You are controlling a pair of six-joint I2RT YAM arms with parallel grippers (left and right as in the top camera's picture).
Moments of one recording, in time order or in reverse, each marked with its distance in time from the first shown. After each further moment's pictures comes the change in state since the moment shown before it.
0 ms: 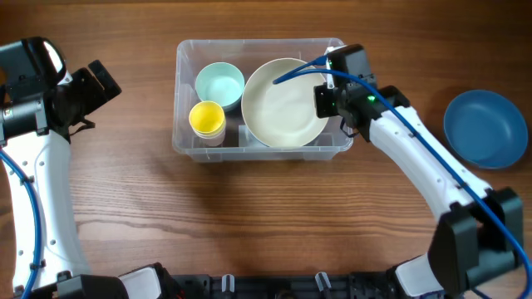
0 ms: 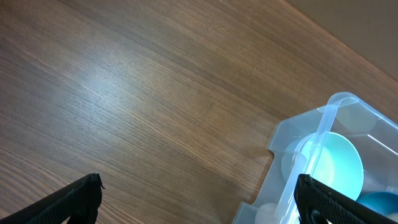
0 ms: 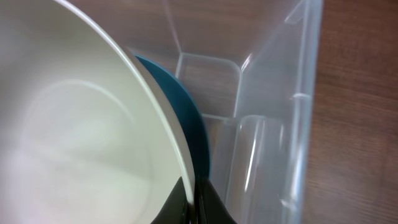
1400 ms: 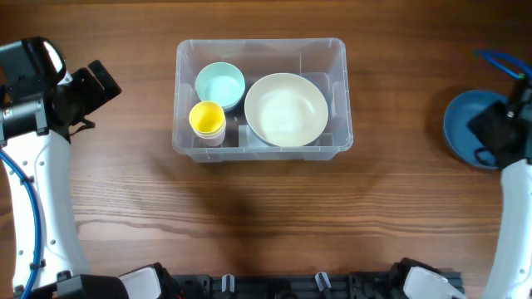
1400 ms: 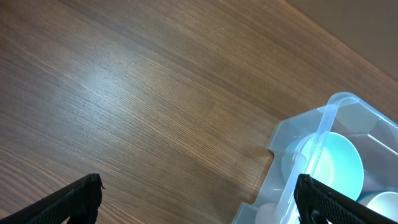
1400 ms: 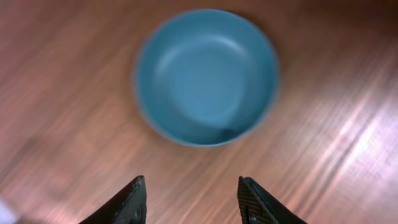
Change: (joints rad) left arm 0.000 0.000 0.000 0.000 0.000 0.000; right arm -0.776 -0.386 0.015 -0.458 0.130 0.351
